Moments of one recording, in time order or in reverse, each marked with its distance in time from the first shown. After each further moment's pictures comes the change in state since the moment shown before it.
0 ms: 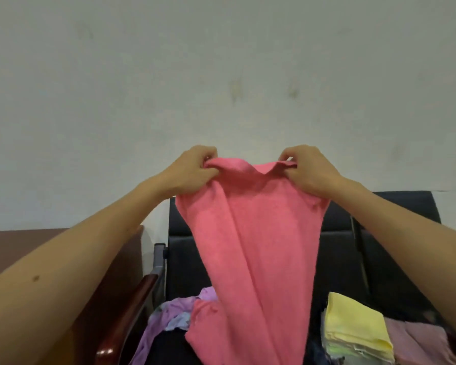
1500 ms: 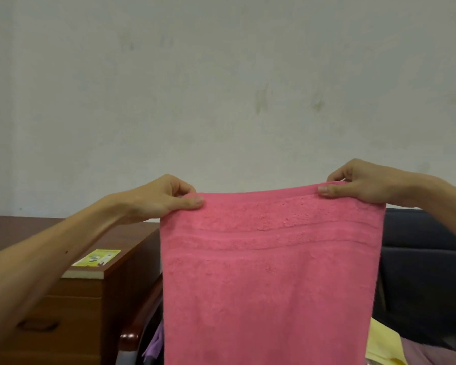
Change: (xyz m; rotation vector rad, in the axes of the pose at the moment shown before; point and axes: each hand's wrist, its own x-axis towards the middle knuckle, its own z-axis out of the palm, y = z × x) left_hand -0.101 -0.022 -0.073 -0.322 -0.302 -0.288; right_hand -0.040 -0.022 -0.081 0.288 -0.527 0.104
